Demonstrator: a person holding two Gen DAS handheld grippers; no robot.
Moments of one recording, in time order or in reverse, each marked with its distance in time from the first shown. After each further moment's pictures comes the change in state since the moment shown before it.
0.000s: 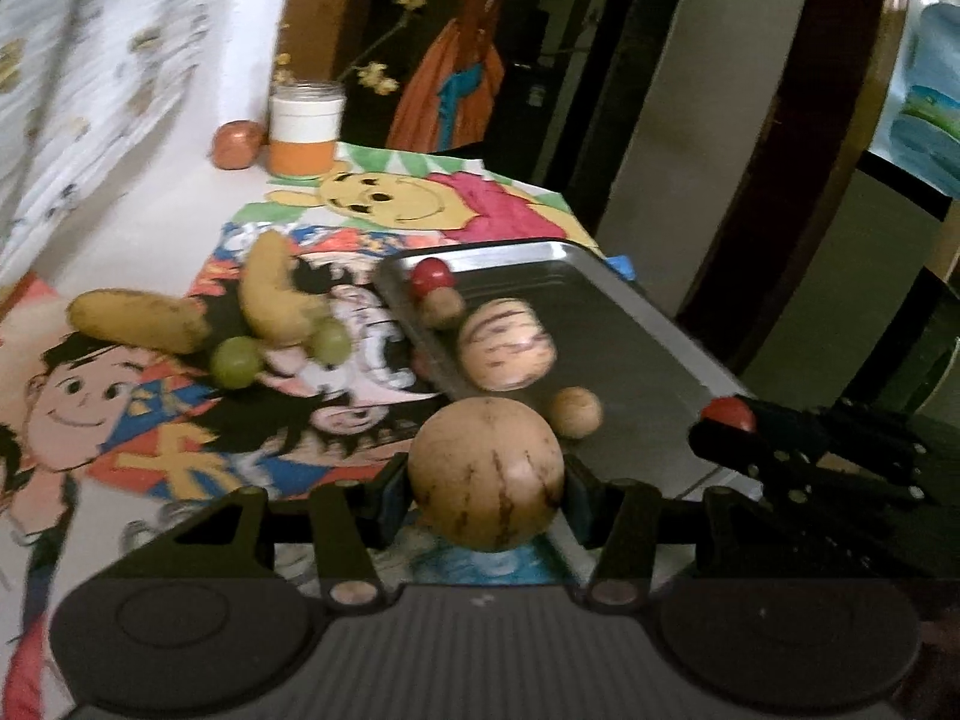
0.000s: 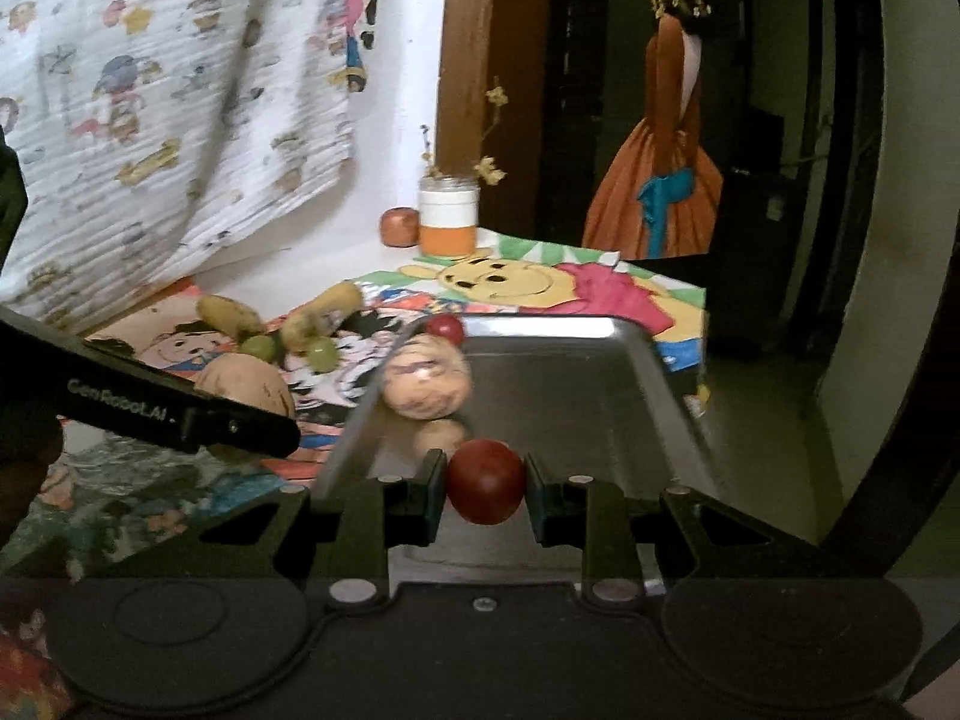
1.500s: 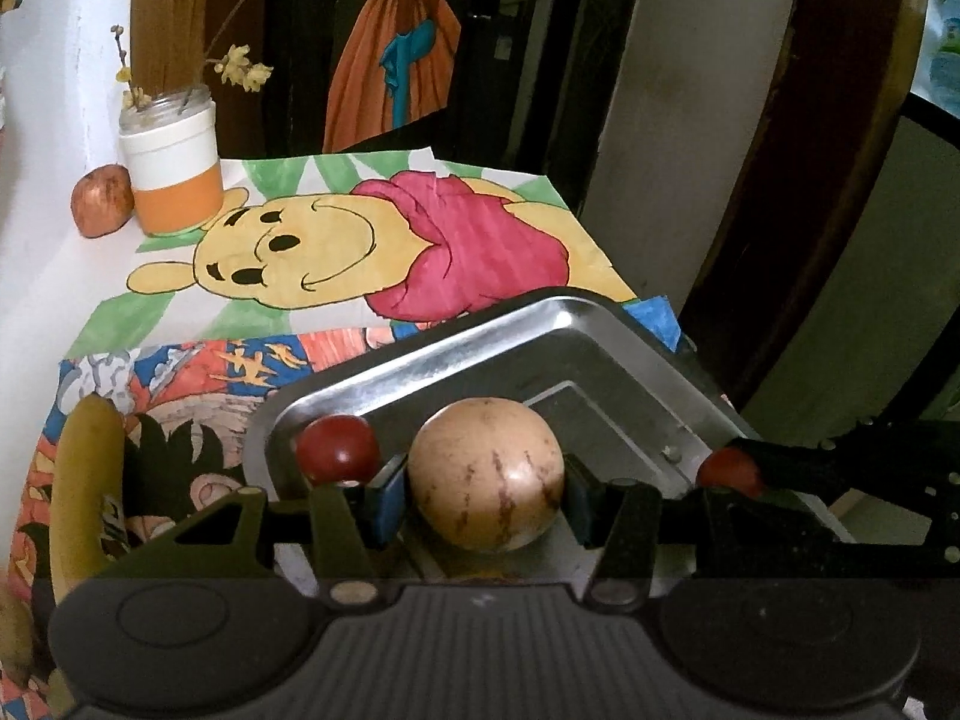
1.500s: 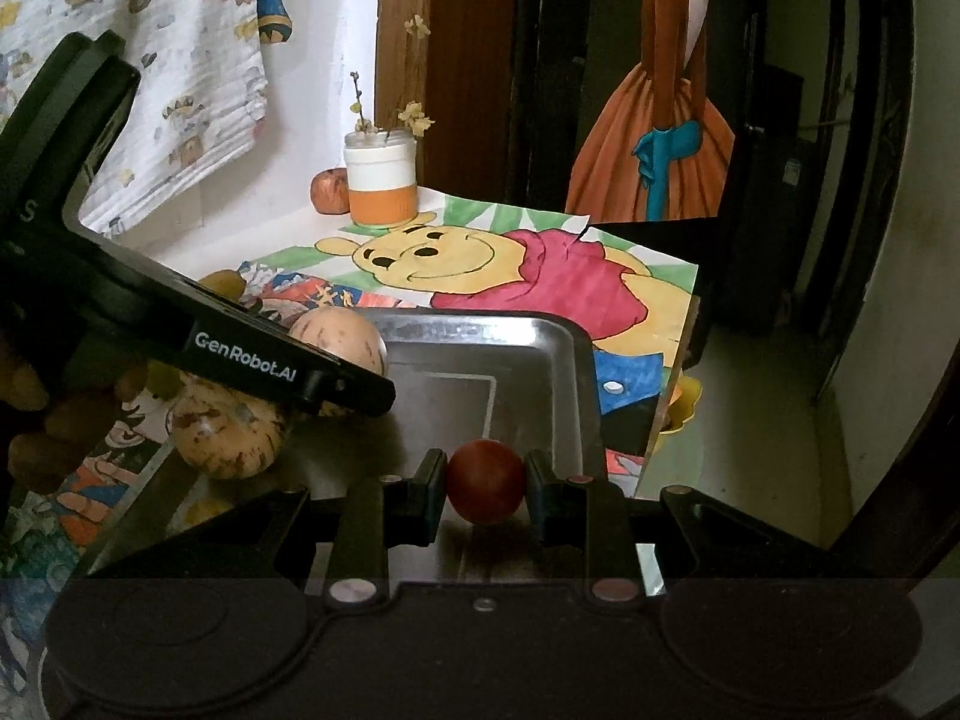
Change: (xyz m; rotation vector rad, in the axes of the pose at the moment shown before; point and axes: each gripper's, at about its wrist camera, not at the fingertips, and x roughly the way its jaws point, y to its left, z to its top) left arm 0.155 -0.022 0.104 0.123 0.099 0.017; right arm 0.109 -0.078 0.033 -0.002 0.113 0.040
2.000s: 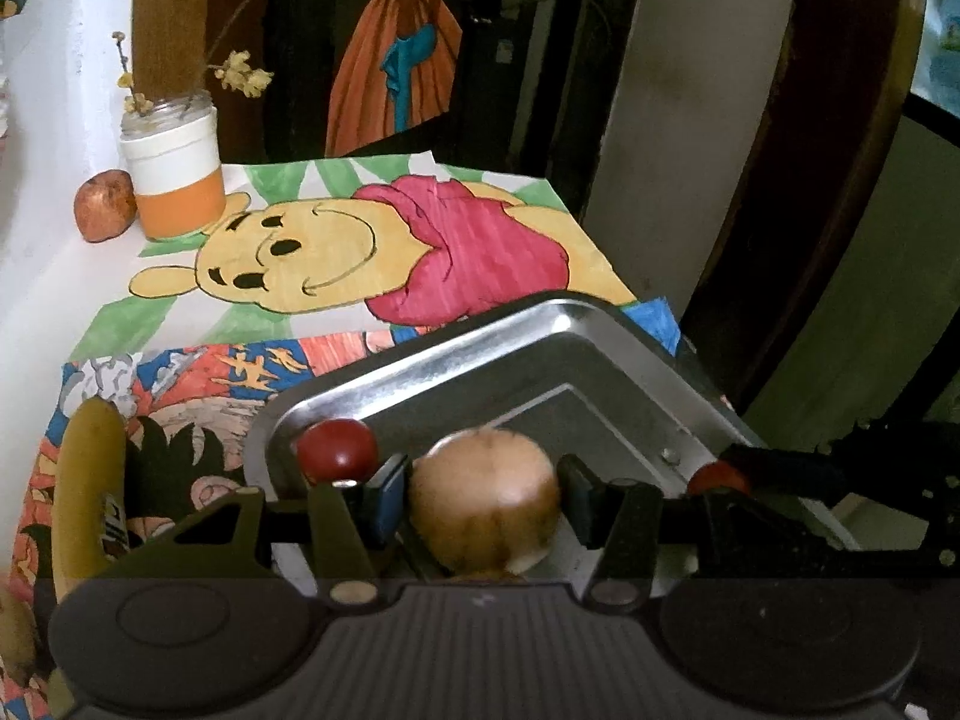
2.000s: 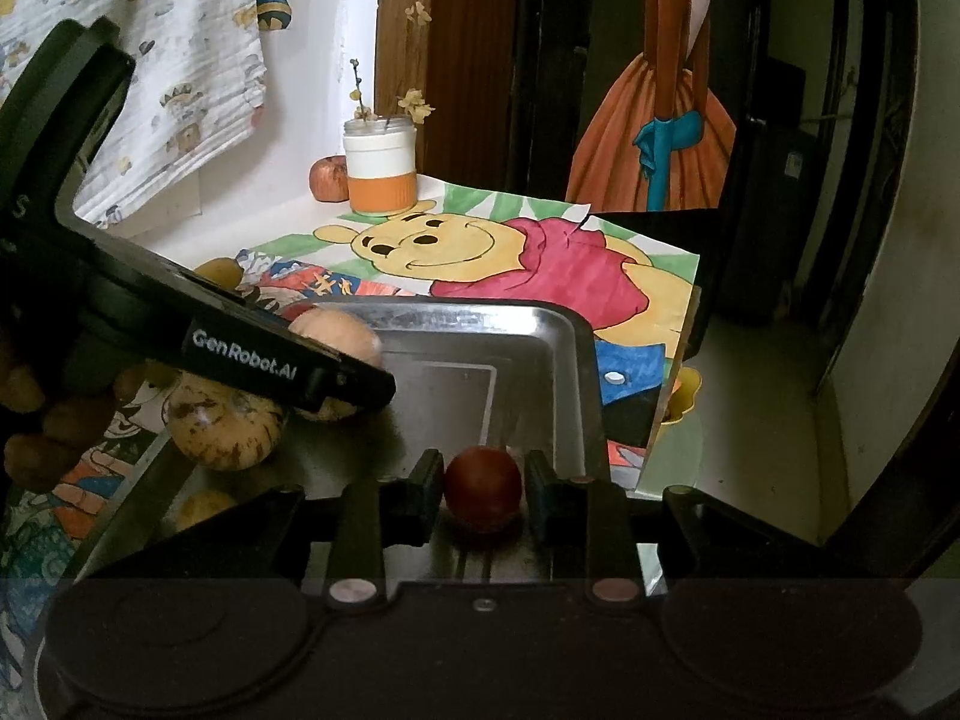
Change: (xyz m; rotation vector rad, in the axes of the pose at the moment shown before) left arm -0.004 -0.002 0.000 -0.001 -0.019 0.008; right arm 0.002 0.001 0.001 -0.002 0.017 -0.005
